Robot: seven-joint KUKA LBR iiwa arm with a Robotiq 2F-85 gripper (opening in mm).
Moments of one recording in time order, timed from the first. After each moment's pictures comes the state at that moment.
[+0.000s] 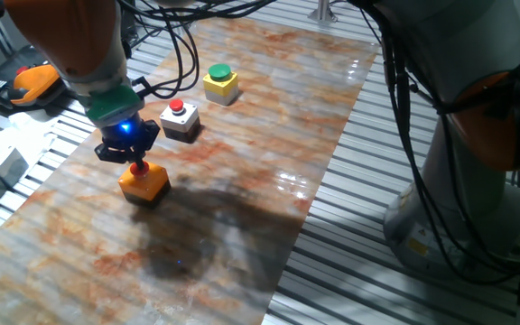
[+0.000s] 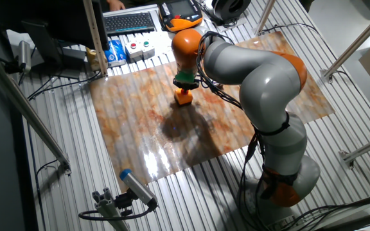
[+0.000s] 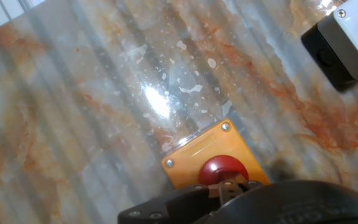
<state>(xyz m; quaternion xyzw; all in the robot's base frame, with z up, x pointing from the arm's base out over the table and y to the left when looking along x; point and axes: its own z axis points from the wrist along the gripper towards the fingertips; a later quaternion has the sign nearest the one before) 0.595 0.172 0.112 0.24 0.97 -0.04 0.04</state>
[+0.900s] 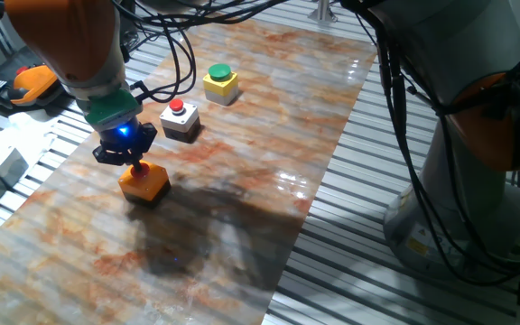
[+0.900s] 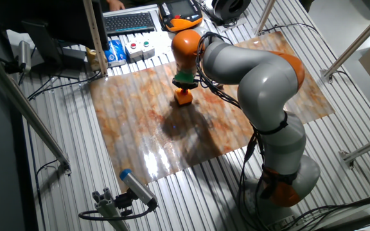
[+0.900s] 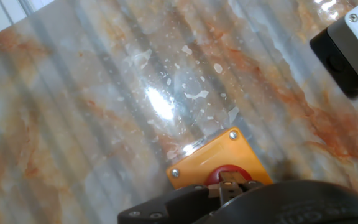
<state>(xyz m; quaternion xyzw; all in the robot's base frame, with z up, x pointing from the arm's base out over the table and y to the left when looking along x) 0.605 0.173 0.101 0.24 0.97 -0.04 0.05</state>
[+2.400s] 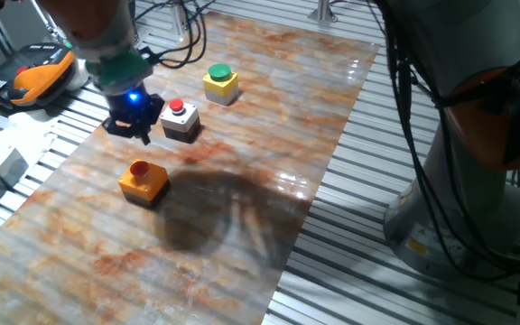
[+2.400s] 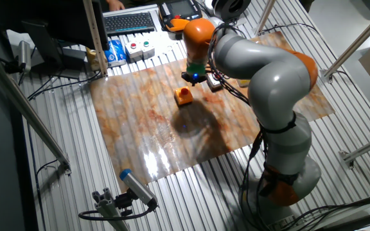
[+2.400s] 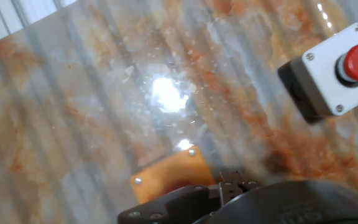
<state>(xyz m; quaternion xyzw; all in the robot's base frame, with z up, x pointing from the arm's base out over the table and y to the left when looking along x) 0.598 0.124 0.144 0.20 0.98 -0.03 0.04</state>
